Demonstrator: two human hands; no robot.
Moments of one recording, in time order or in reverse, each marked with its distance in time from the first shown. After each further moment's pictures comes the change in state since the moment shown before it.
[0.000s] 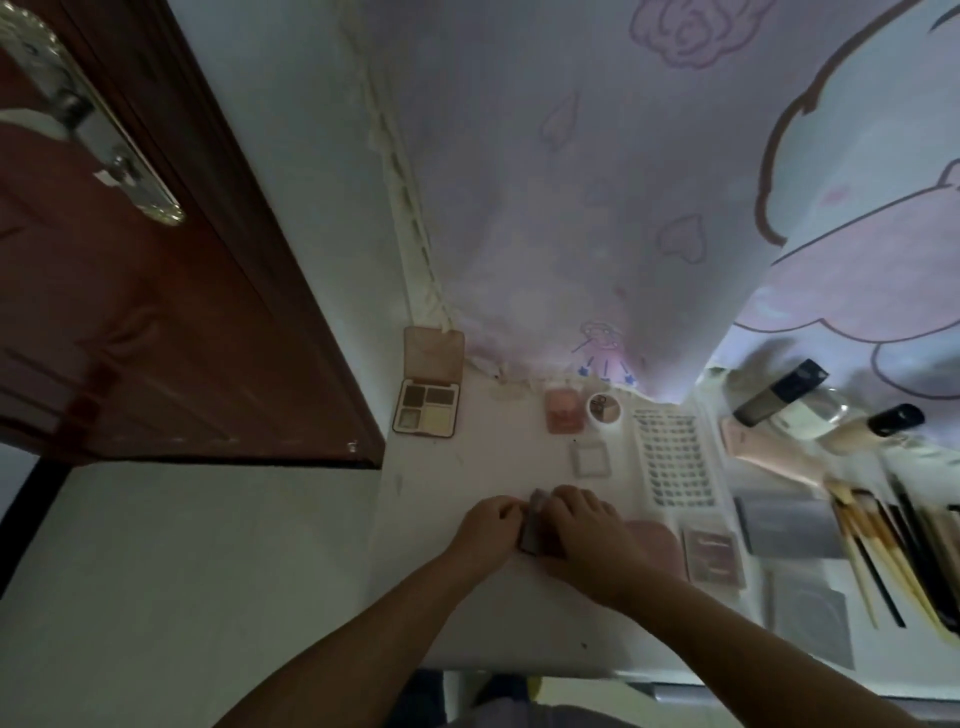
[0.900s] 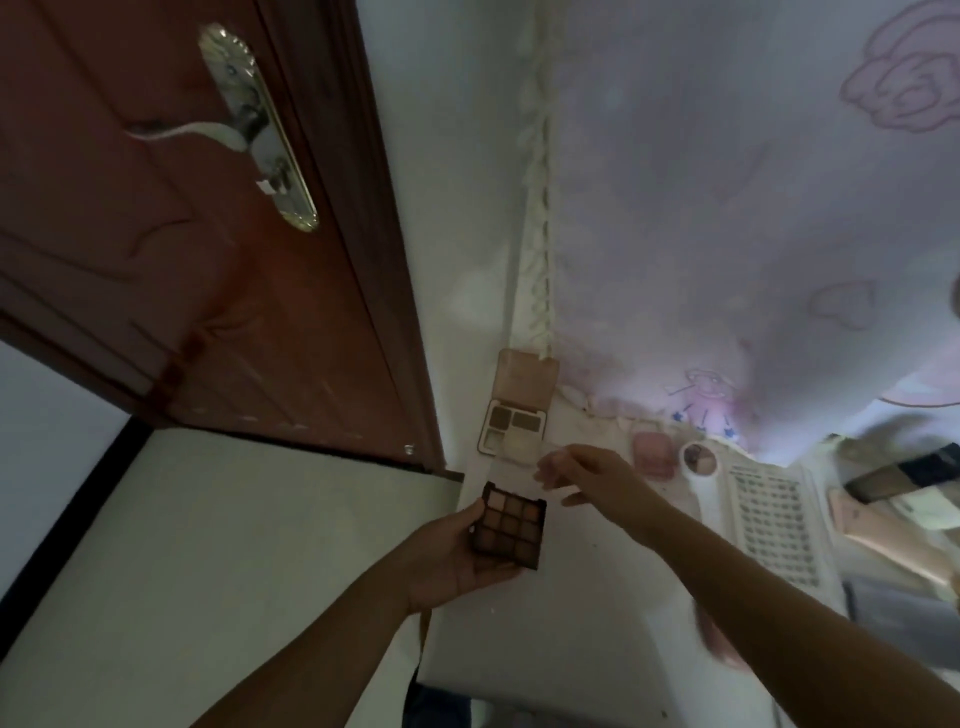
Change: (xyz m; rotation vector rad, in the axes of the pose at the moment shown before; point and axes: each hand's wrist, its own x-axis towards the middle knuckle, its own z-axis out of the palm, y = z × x) left_hand -0.025 -0.052 -0.120 -1.143 -0.266 -0.265; right_hand 0.101 -0.059 -0.064 1.099 -0.090 0.125
